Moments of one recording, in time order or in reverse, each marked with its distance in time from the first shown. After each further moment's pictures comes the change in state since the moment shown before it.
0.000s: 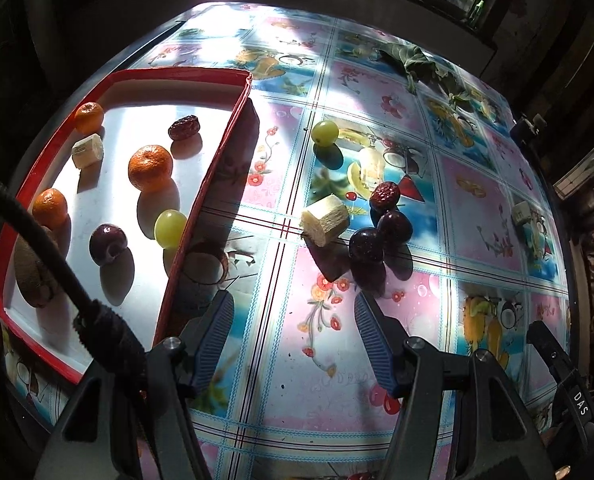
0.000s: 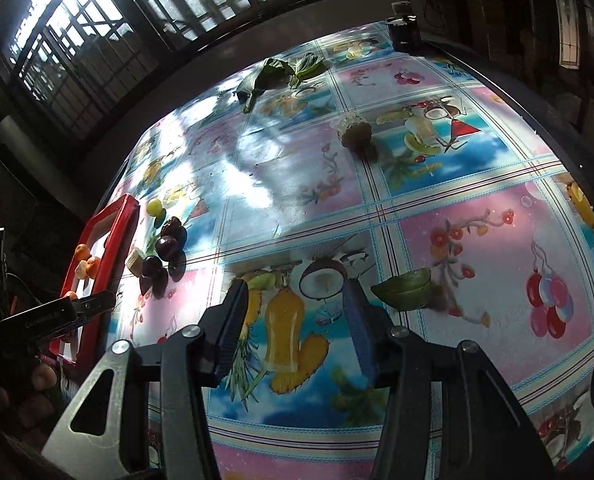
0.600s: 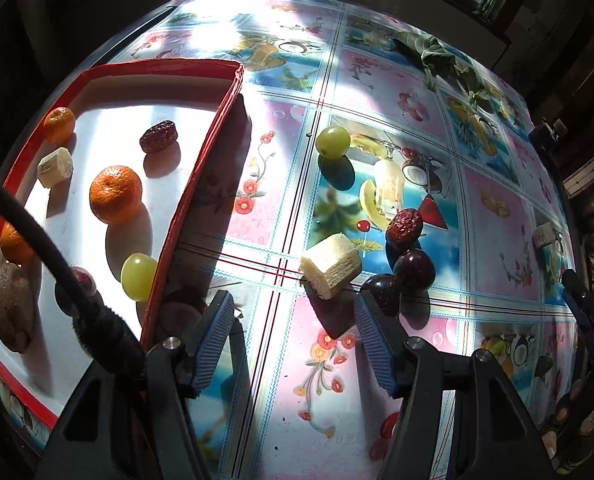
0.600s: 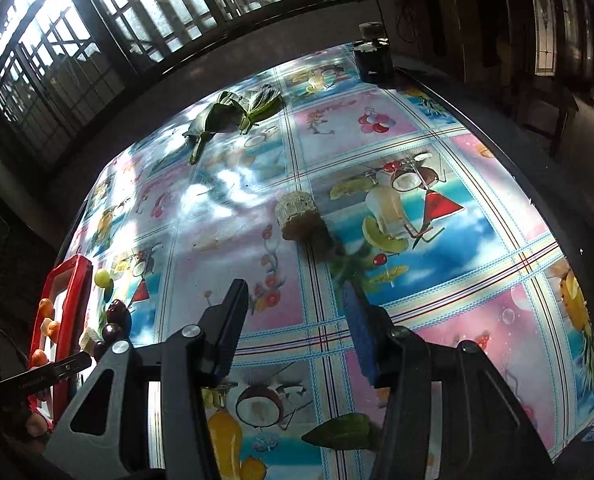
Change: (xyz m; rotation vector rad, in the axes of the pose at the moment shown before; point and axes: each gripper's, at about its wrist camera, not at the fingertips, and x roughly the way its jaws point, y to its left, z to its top) left arm 0.039 -0.003 0.034 -0.025 0.062 0.000; right arm 0.033 -0.035 0.075 0.045 -0.065 -0.112
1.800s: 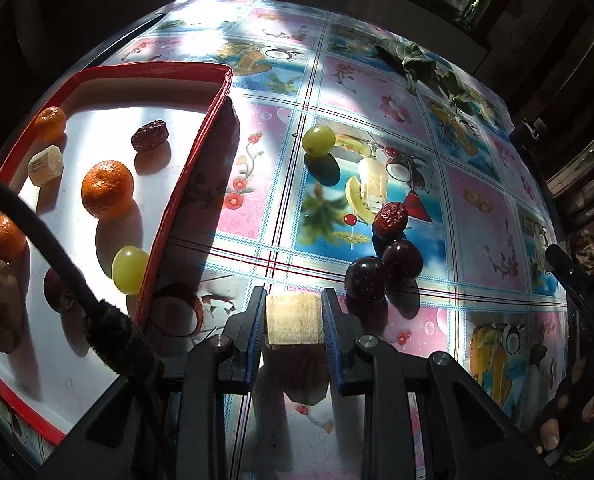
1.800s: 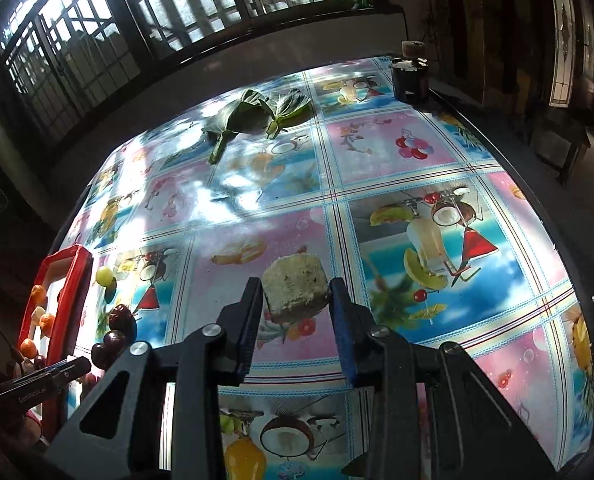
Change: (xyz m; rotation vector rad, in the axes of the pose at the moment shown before) left arm -0.010 0.008 -0.017 0.033 -0.054 -0.072; right arm 0.000 0.038 0.002 -0.111 -0.019 0.013
